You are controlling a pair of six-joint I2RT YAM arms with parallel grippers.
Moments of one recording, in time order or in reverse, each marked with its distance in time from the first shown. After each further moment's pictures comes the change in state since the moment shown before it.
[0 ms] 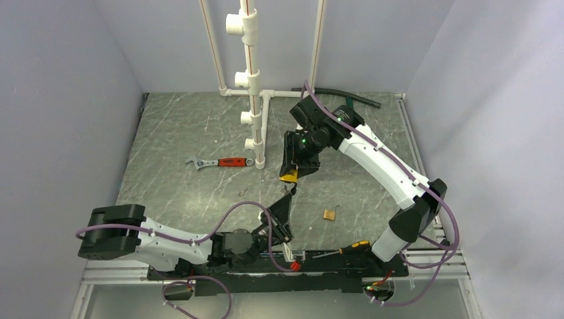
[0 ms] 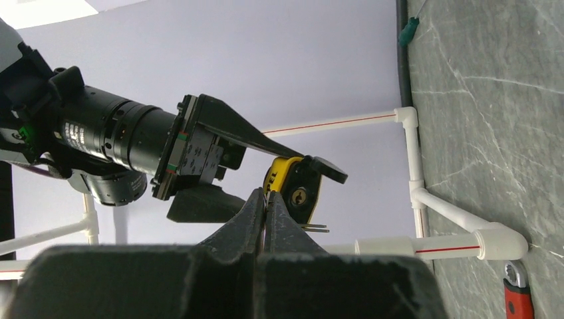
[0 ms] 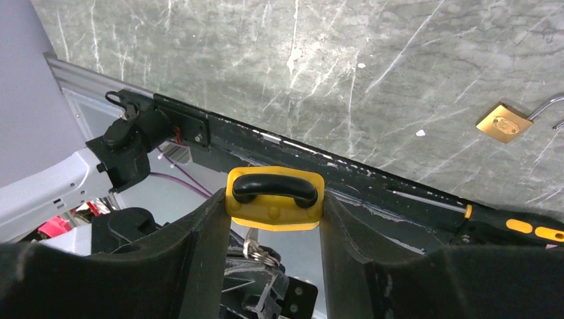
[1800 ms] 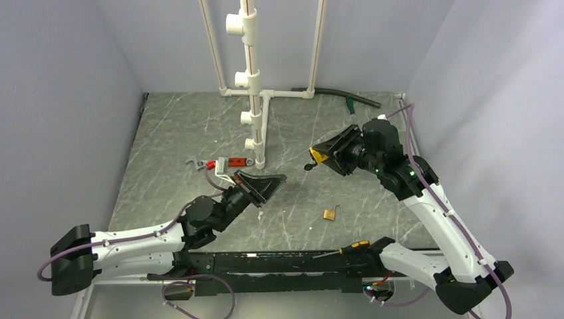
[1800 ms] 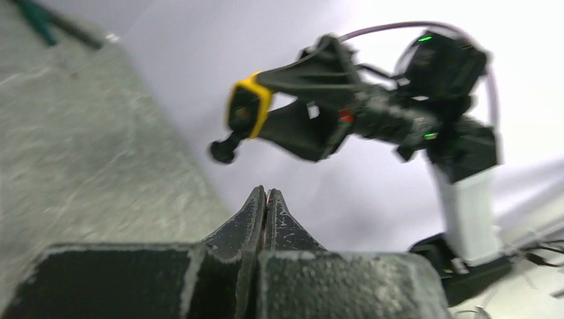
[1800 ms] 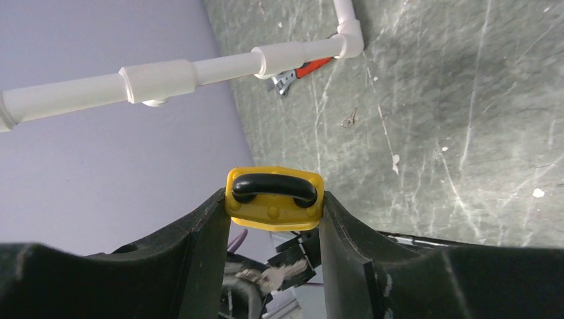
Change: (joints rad) left arm 0.408 -0.354 -0.001 -0.167 0.334 -2.681; right arm -0.208 -0.616 -0.517 0.466 0.158 0.519
